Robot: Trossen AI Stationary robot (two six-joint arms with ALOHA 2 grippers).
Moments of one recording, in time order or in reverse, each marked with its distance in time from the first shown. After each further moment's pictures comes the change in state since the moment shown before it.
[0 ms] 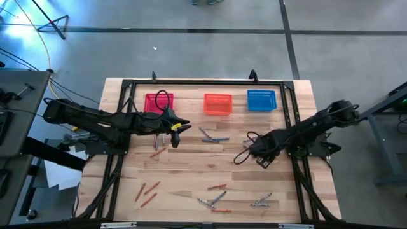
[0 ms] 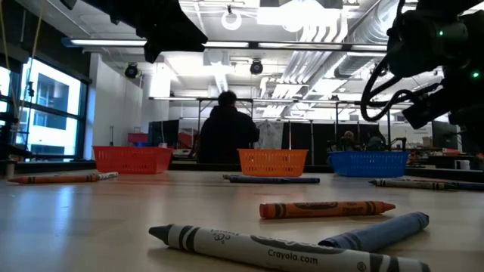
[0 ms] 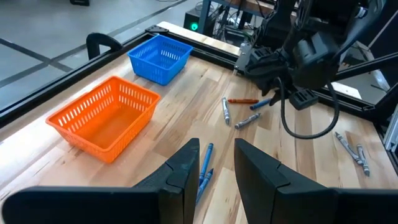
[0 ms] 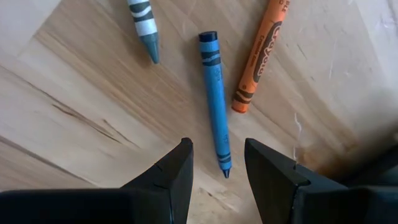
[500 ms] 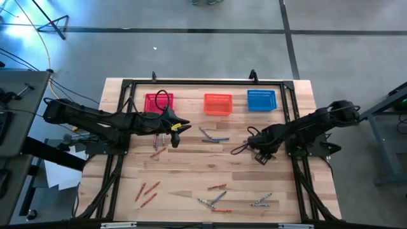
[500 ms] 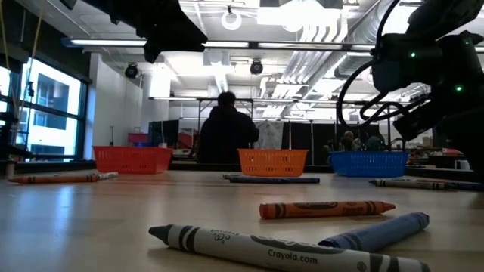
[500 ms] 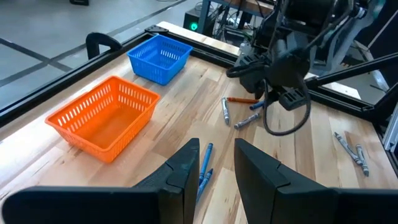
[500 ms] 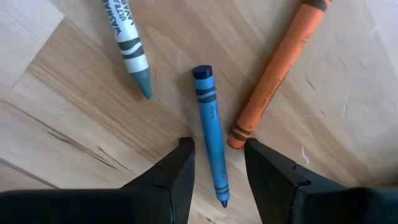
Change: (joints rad) left arm -0.001 0.000 0.000 0.000 0.002 -0.002; right arm -0.137 0.016 -0.094 0.135 -0.069 -0.129
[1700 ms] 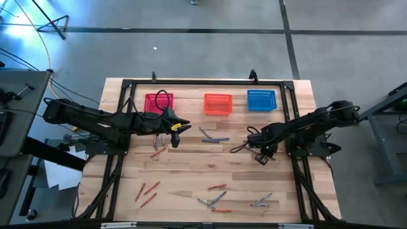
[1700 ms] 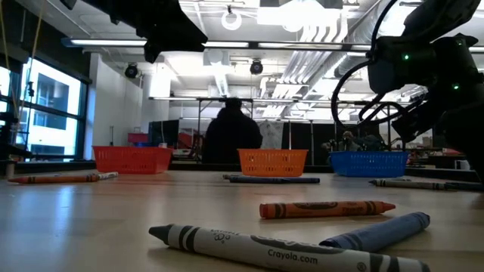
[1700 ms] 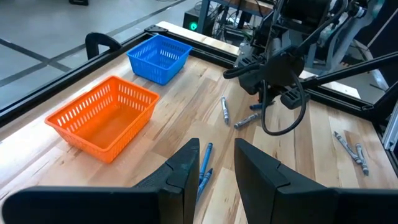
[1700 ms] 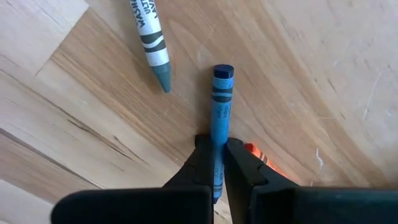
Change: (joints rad) left arm 0.000 0.000 0.000 0.000 0.001 0.002; right arm -0.022 -0.034 0.024 -0.013 -0.056 -0.063
